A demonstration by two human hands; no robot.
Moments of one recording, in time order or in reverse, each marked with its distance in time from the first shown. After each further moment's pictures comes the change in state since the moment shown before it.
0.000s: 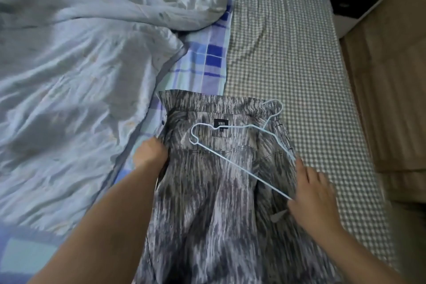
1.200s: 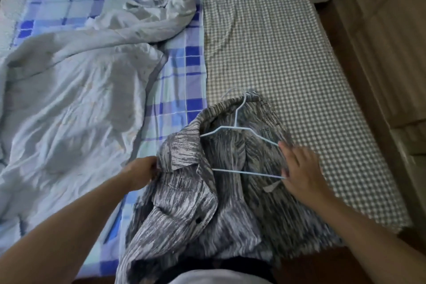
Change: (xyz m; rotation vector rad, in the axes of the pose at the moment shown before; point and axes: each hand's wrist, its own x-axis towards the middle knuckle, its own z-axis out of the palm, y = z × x) left_hand -0.075 -0.035 -0.050 0.373 -0.262 0.424; right_hand -0.020 0.071 0.046 0.280 0.275 -0.299
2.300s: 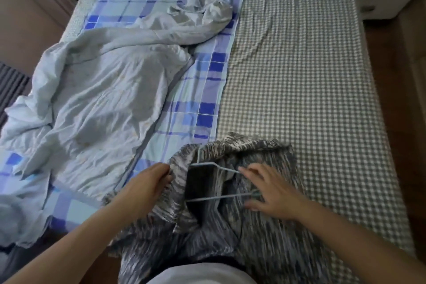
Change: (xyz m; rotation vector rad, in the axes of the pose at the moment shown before) left_hand -0.137 0.121 0.010 -0.215 0.396 0.277; right_hand 0.046 0.032 0.000 0.276 -0.455 -0.502
